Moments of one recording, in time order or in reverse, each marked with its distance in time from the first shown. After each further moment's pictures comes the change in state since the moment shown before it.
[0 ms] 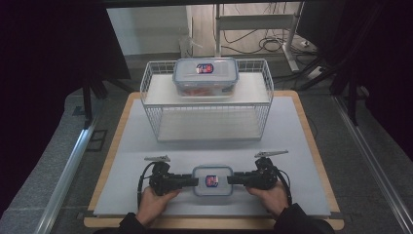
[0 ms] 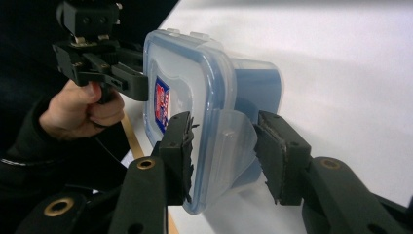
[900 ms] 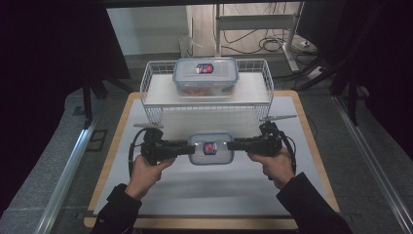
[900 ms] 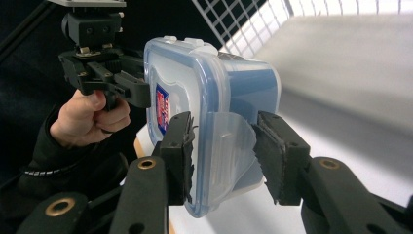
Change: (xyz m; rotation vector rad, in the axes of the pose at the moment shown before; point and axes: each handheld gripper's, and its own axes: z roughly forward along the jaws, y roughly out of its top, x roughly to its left) left arm -0.042 0.097 -0.044 -0.067 0.047 0.157; right arm 0.038 0.097 -0.035 -0.094 0.020 -0.112
